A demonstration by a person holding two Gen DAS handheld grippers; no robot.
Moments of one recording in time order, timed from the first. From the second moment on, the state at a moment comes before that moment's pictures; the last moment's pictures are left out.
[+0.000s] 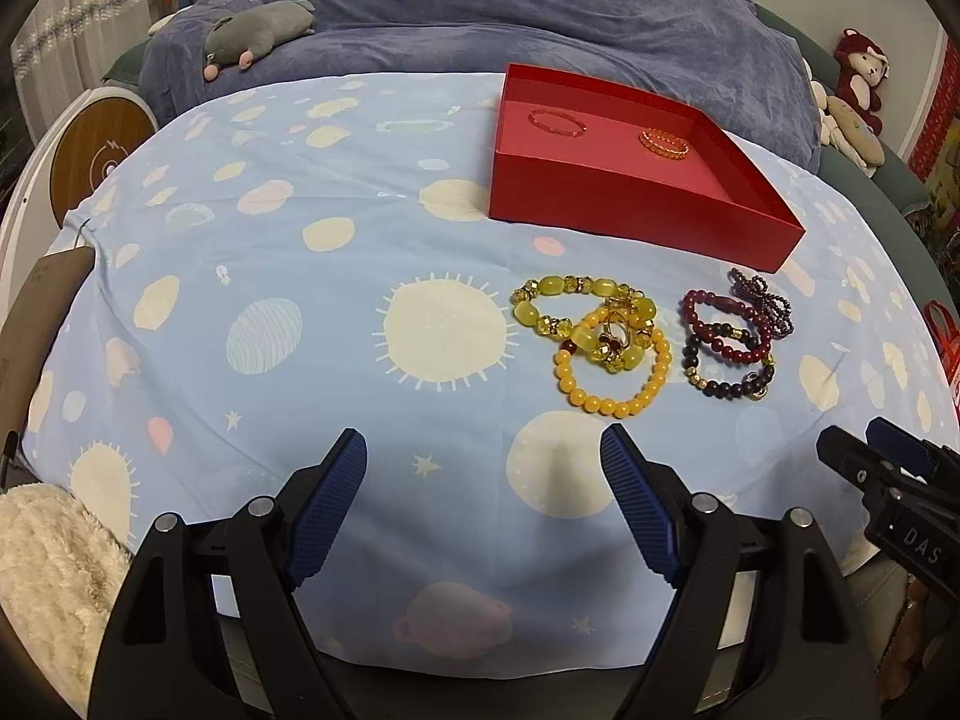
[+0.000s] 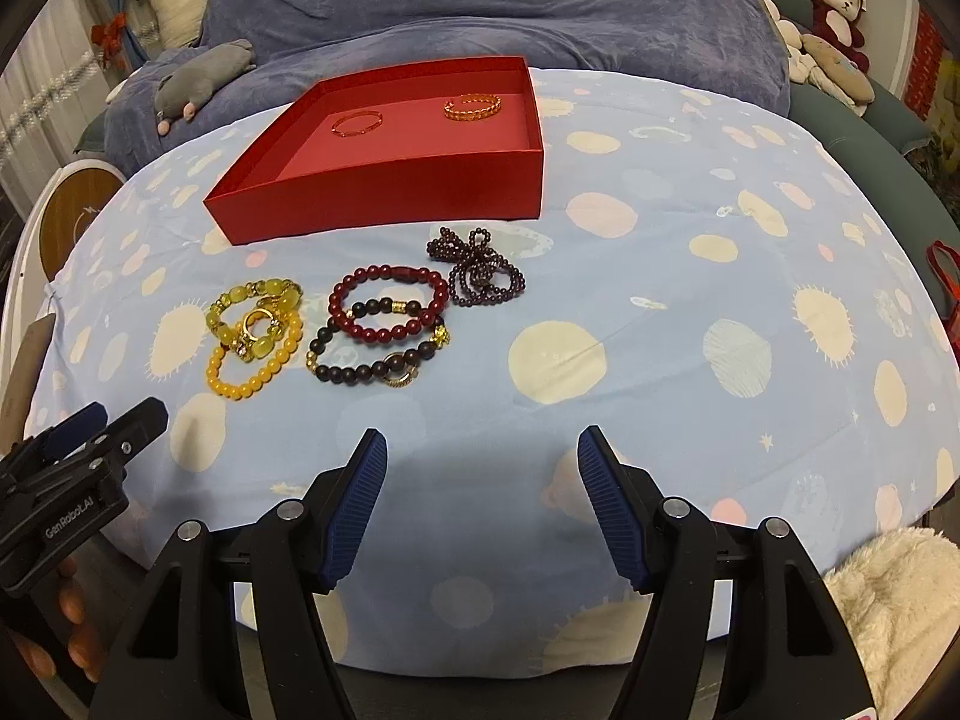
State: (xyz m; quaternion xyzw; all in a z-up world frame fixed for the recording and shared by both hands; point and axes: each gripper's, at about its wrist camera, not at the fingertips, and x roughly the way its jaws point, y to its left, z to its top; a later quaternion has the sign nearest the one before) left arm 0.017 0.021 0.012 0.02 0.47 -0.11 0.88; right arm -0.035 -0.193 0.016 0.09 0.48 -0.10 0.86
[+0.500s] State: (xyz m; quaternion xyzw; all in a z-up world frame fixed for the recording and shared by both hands) left arm 0.023 0.016 0.005 0.02 0.47 -0.11 0.87; right arm 0.043 -0.219 0.009 0.09 0.49 -0.10 0.86
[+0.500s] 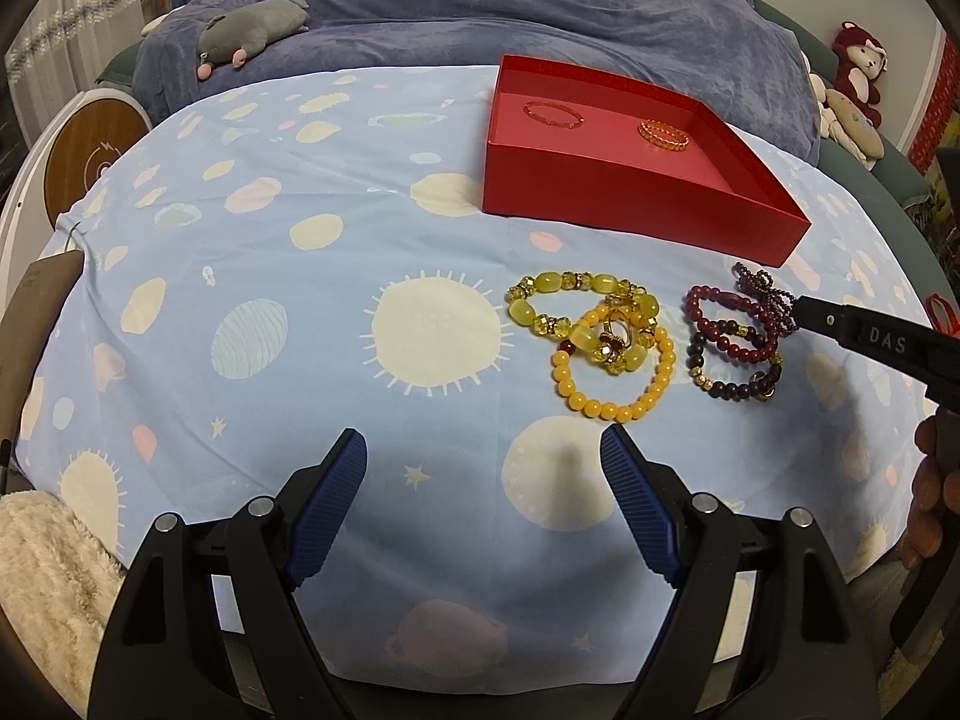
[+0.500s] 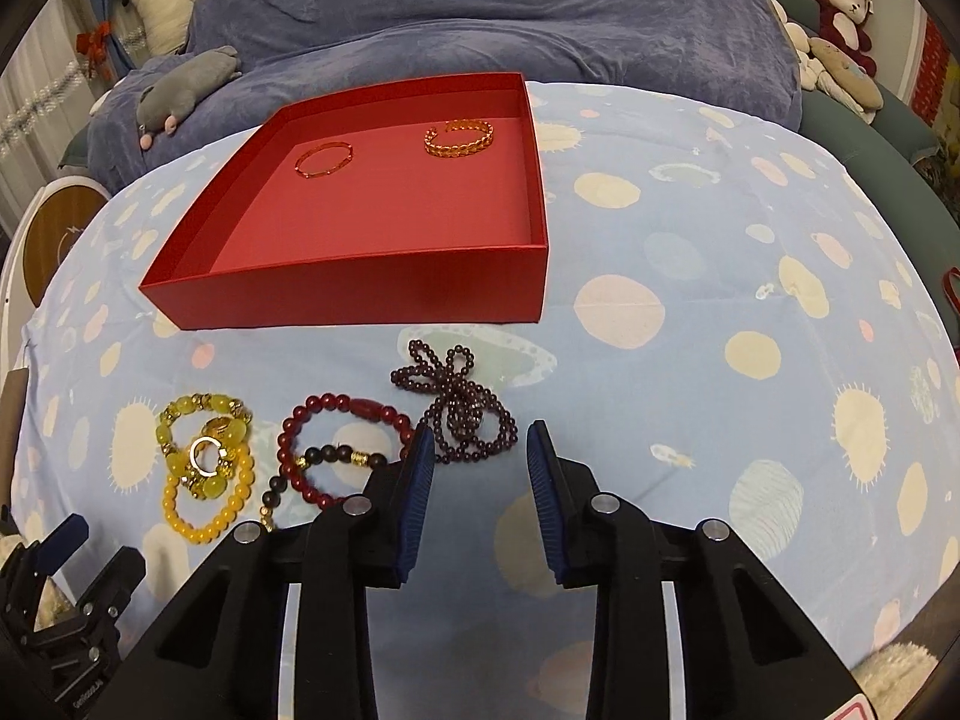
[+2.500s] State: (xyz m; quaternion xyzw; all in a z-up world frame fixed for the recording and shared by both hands) left arm 0.076 -0.027 -0.003 0.04 0.48 -0.16 0.86; right arm -0.017 -0.213 0.001 0.17 0.50 -0.07 0.85
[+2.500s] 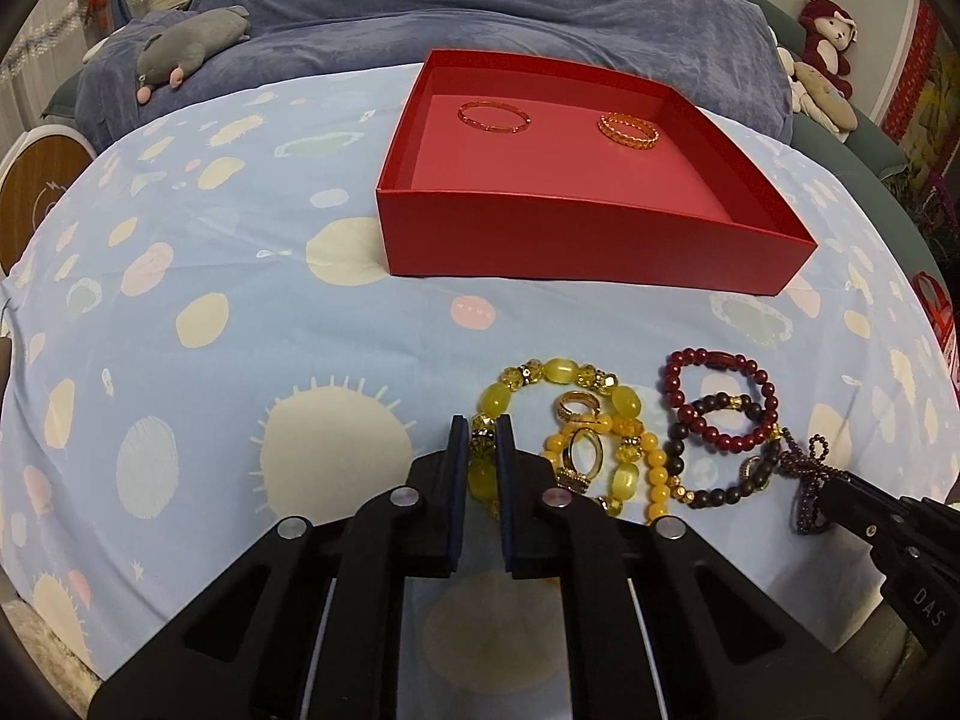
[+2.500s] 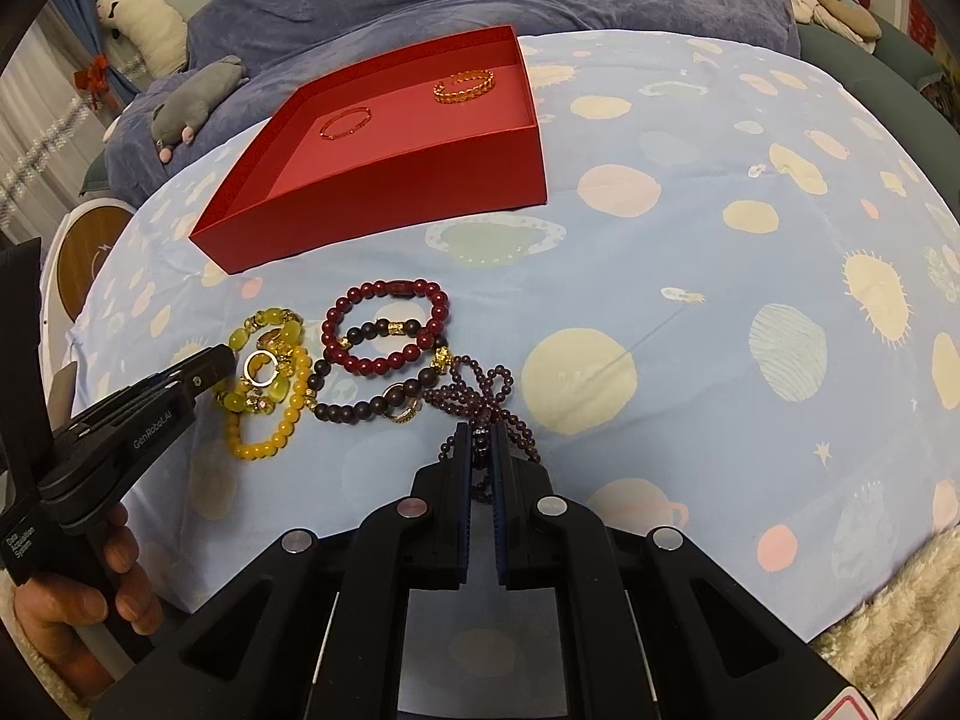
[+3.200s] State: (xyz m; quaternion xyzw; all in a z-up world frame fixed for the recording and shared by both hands) left arm 0.021 -0.016 0.067 -0.01 0.45 -0.21 0.87; right arm -0.051 -0.203 0.045 0.18 0.46 -0.04 0.87
